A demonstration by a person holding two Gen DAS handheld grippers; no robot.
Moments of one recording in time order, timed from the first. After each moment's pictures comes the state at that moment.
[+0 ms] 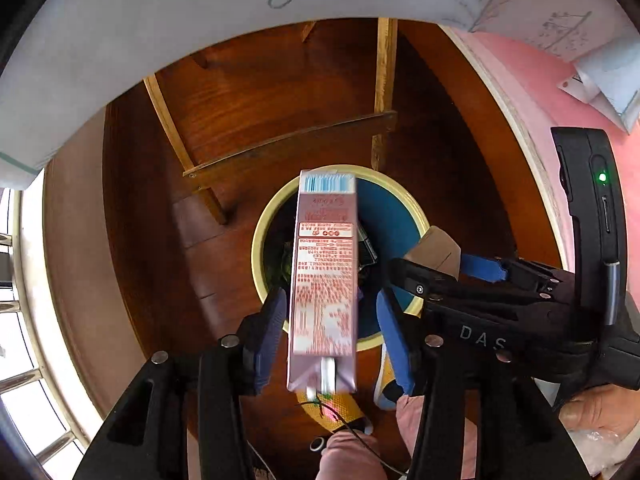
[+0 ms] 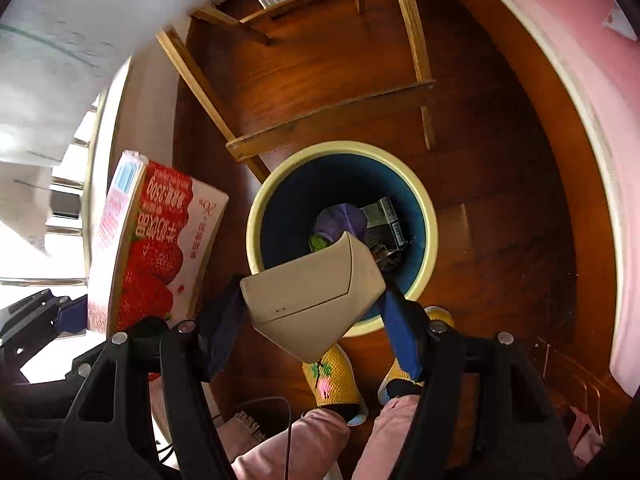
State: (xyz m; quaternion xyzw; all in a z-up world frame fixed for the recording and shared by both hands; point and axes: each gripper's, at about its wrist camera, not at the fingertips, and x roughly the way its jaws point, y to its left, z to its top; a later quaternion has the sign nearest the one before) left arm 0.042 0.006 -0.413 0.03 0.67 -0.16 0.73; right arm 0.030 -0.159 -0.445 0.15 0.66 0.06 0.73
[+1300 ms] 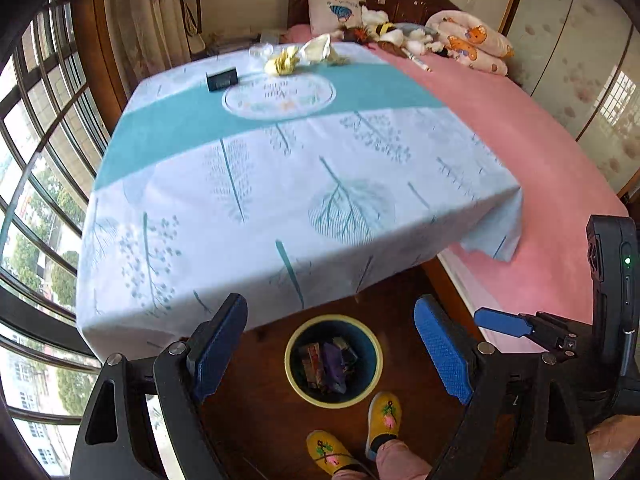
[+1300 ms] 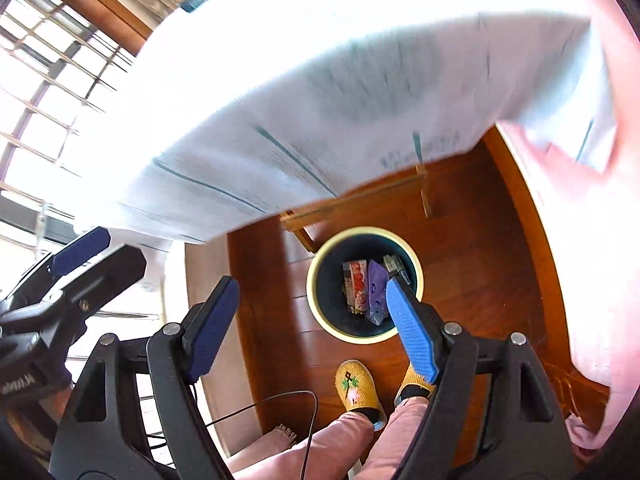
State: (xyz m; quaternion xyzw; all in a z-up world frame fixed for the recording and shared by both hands) left arm 0.049 0.027 -0.053 0.03 0.49 -0.17 0.85; right arm 0.027 -0.178 -0.171 0.18 0.57 0.07 0.80
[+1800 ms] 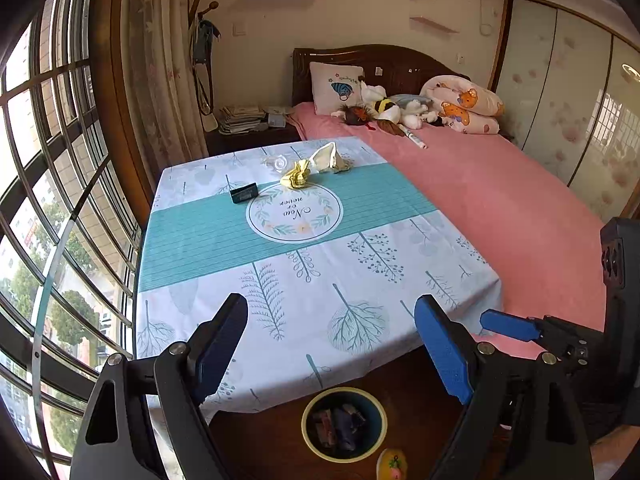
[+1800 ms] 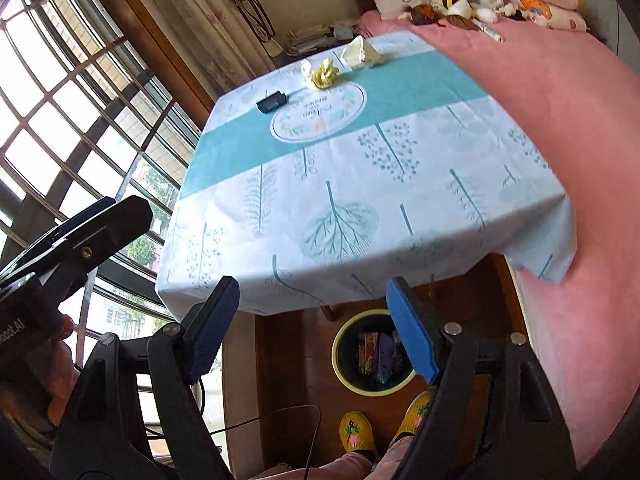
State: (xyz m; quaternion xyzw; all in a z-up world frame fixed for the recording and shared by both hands) left arm 0.077 0.053 0.108 0.02 0.39 -0.17 0.91; right arm 0.041 -0.155 0.021 0.14 0.45 0.09 0.88
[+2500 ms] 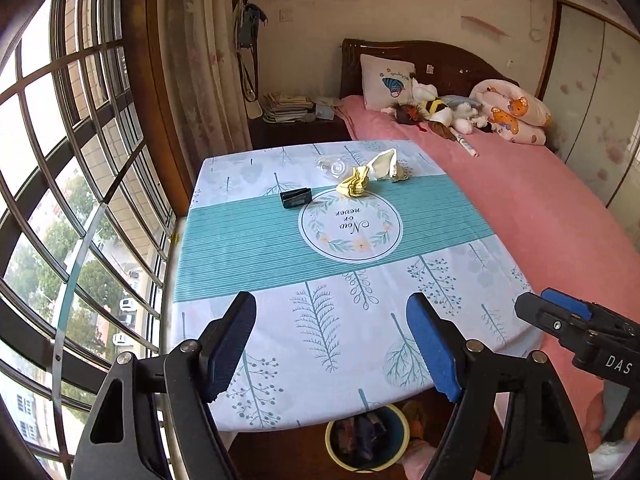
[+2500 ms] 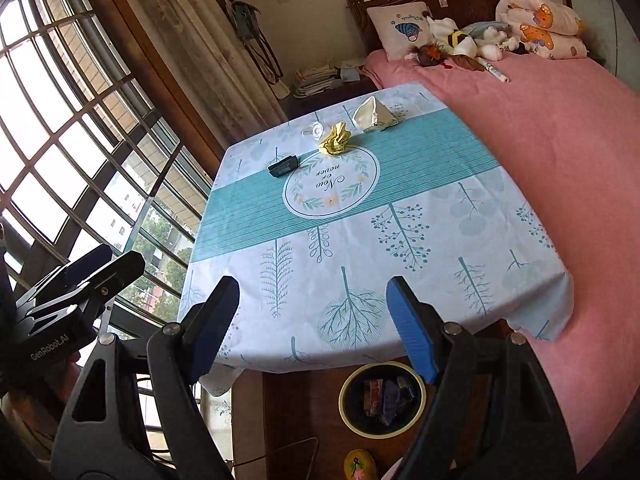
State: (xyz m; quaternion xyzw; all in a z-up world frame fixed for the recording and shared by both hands) left arm 0.163 0.090 0.109 0.00 0.42 -0.08 0.90; right arm 0.111 -0.165 0.075 0.15 0.41 0.08 0.89
